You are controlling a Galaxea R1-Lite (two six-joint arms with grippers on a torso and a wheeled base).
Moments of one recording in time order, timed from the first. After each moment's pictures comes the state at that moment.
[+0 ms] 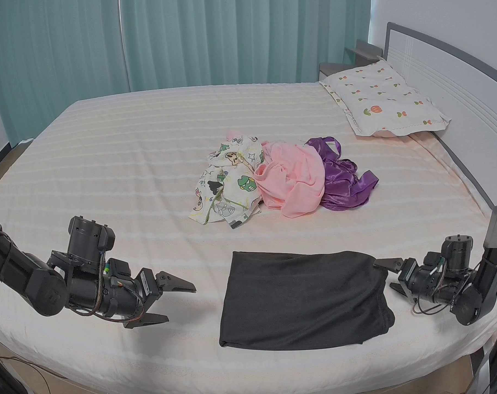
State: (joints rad) left arm -0.28 1.77 -0.56 -0.37 -0.53 -0.91; right arm 0.04 2.11 -0.29 -1.31 0.36 0.85
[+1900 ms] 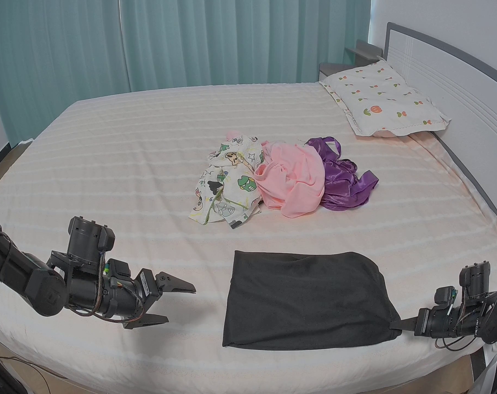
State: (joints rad) left arm -0.28 1.77 -0.56 -0.37 -0.53 -0.91; right arm 0.00 1.87 -0.02 -1.00 0.50 0.36
